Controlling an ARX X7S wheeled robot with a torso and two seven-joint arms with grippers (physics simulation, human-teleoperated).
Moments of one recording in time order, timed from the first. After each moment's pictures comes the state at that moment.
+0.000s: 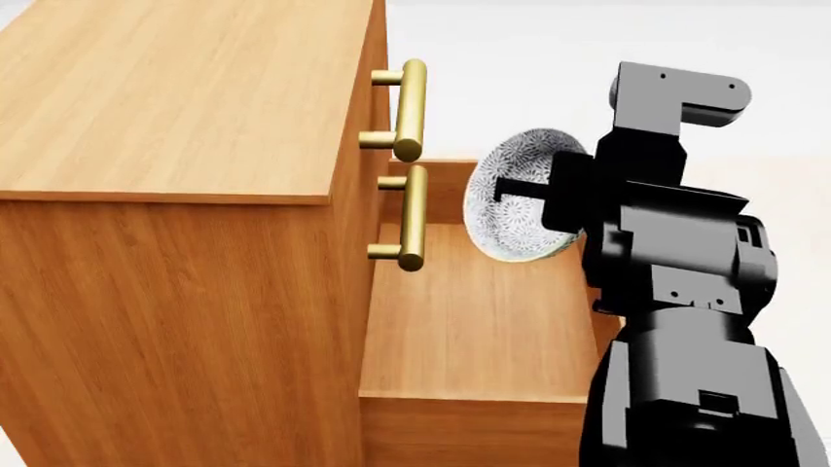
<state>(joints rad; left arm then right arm) 0.32 -0.45 0.35 0.25 -0.31 0.35 -0.45 1.46 0.09 0.11 1.31 0.00 0.62 -0.01</state>
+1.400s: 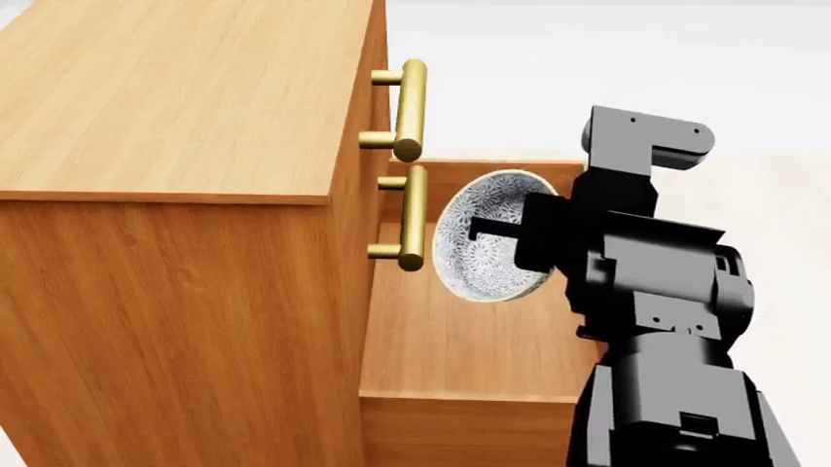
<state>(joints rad) 0.32 -0.46 0.36 0.25 -0.32 0.35 -0.46 1.41 0.08 0.13 1.31 0.01 0.67 -0.06</state>
